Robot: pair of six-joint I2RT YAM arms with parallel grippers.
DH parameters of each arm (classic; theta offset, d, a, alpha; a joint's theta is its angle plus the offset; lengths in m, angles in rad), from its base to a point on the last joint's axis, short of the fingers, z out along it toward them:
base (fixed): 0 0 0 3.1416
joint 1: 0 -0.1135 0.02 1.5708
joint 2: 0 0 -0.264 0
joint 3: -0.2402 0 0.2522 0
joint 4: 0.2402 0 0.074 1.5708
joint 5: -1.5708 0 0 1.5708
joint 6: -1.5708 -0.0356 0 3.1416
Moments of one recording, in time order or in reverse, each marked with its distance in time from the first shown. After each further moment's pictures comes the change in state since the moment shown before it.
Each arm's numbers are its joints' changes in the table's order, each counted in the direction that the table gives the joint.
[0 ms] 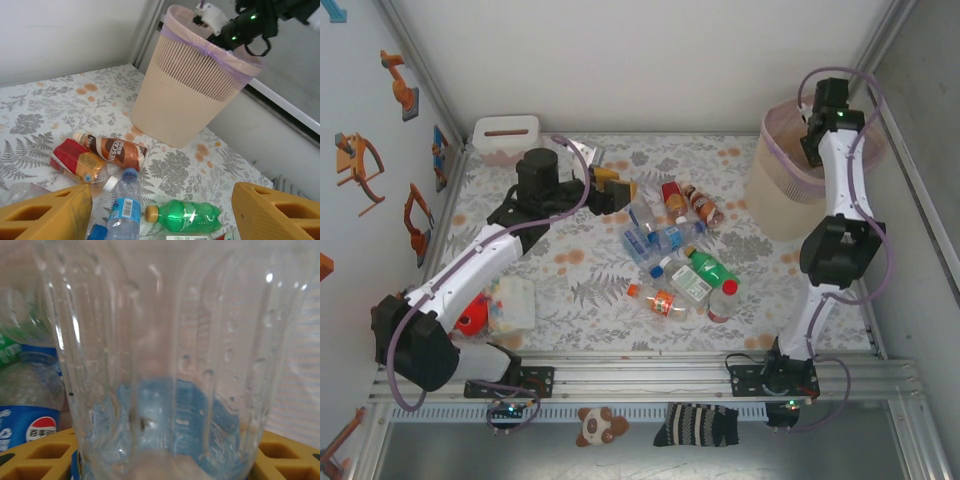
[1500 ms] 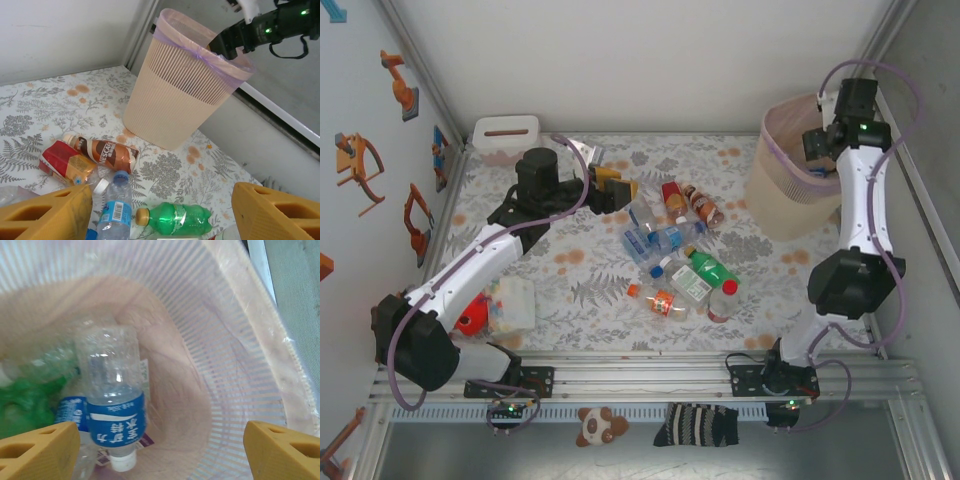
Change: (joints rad) left arm -0.001 0.002 0.000 -0.020 -0.024 0.033; right arm 0.031 -0.284 0.162 -0.073 0.249 -0.153
